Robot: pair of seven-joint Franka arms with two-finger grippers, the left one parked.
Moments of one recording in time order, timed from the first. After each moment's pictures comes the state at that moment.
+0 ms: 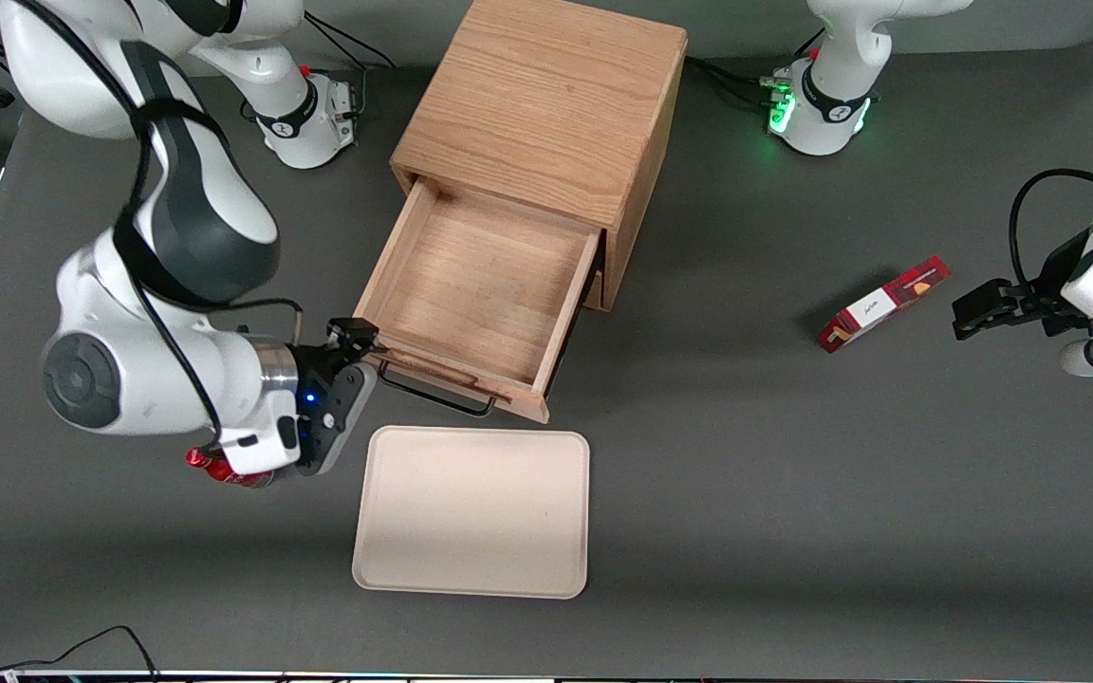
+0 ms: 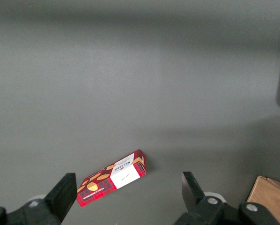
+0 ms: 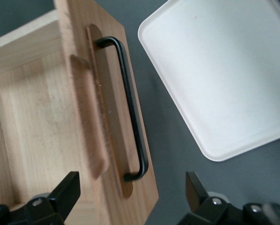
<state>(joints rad) 0.11 0.71 0.31 -1.01 0.16 1.50 -0.59</state>
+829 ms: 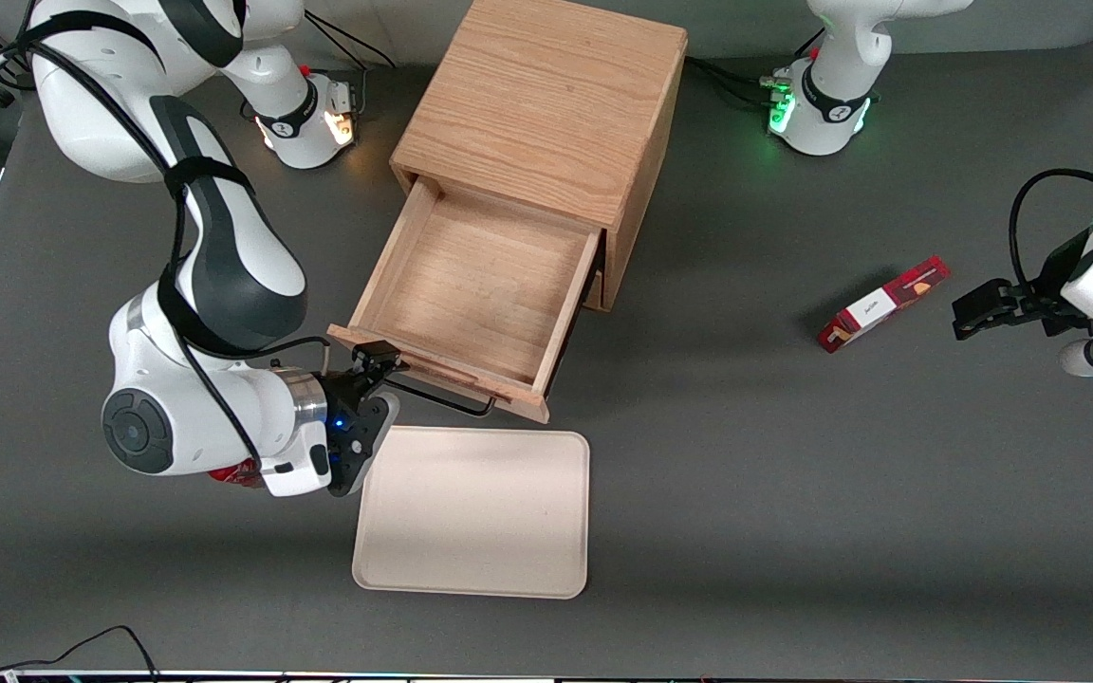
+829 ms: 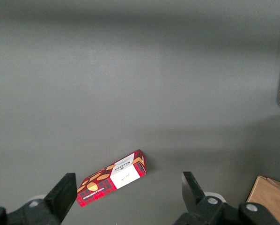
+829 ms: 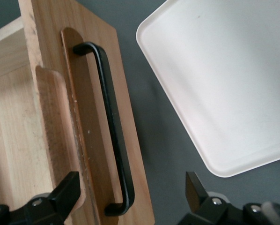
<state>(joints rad) 0.13 0.78 0.30 -0.97 0.17 1.53 -0.59</state>
